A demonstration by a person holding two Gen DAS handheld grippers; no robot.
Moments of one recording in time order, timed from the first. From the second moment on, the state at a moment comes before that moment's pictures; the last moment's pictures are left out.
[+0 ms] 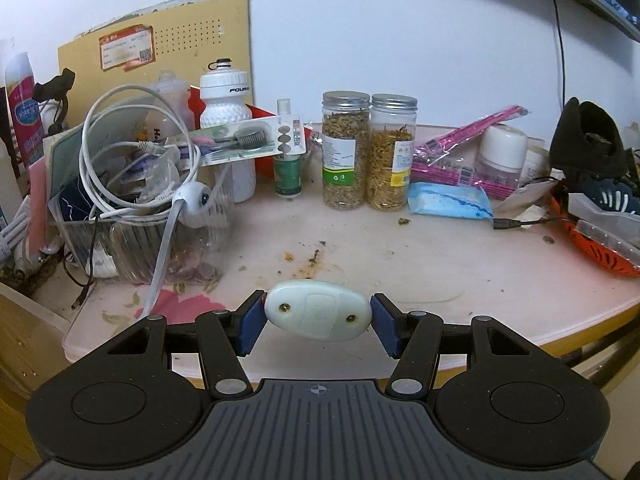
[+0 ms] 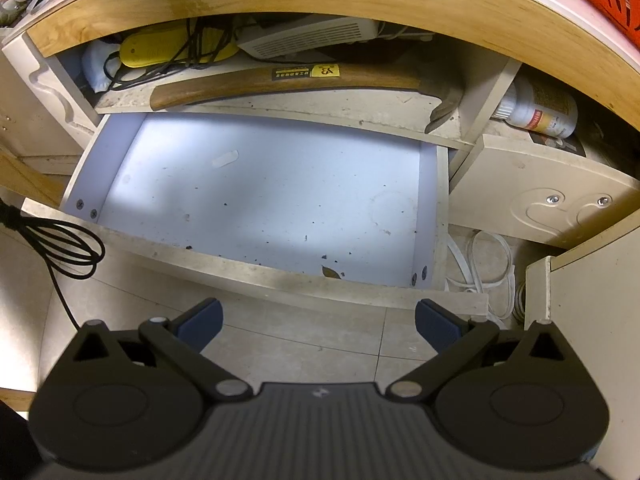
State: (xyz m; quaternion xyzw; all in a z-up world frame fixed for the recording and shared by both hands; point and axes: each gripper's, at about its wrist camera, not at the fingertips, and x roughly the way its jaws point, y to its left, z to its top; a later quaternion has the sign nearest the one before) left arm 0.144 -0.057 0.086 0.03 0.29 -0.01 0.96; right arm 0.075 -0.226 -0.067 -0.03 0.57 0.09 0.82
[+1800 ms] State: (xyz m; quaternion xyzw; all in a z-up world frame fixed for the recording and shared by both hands) left arm 0.197 -0.050 0.027 0.06 0.30 0.00 0.95; right arm 0.079 -0.222 -0.069 -0.02 0.58 0.11 0.81
